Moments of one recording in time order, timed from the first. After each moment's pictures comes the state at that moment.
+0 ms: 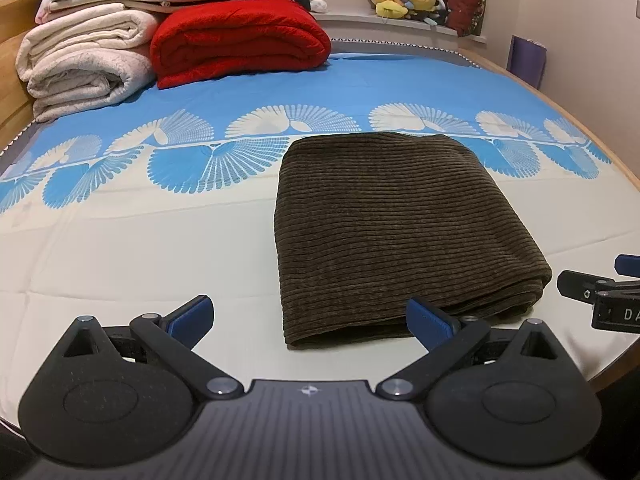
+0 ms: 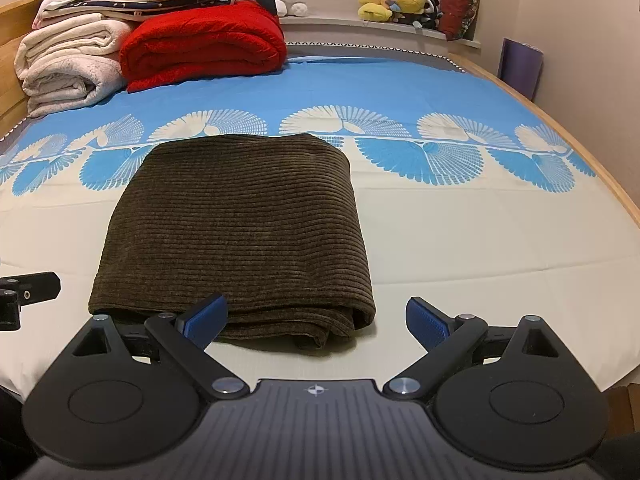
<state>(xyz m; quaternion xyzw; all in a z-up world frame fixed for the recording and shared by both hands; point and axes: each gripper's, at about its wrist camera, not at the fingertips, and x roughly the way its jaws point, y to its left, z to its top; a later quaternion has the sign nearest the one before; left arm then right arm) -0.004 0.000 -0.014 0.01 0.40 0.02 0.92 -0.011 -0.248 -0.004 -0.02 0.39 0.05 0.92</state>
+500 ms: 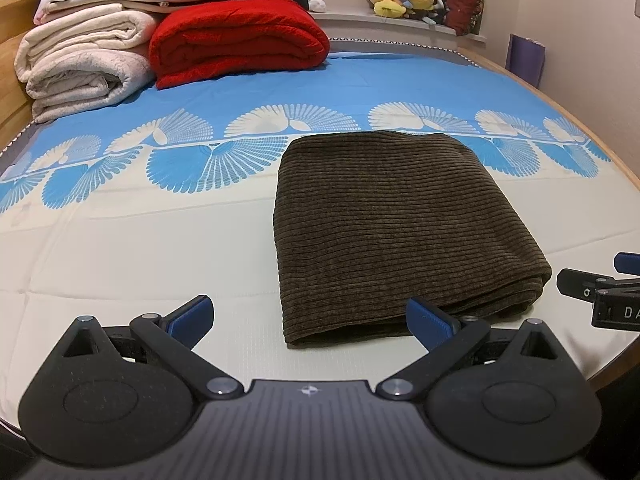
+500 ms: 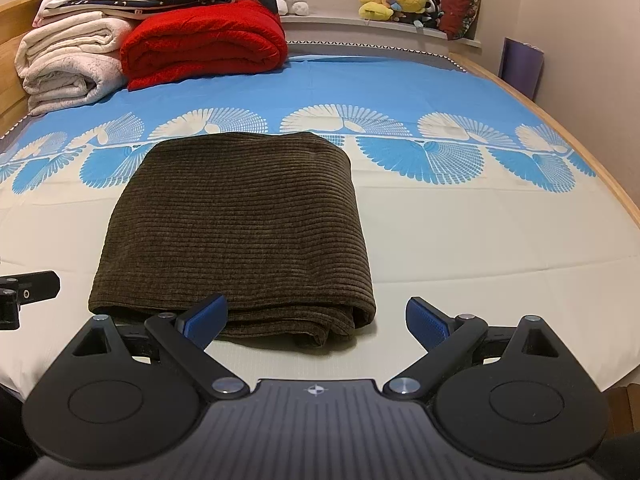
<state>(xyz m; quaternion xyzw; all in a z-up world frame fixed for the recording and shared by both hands) -0.004 -0.002 -0.014 0.01 0.40 0.02 0.92 -0.011 -0.248 -0.004 -0.02 0.39 0.05 0.92</state>
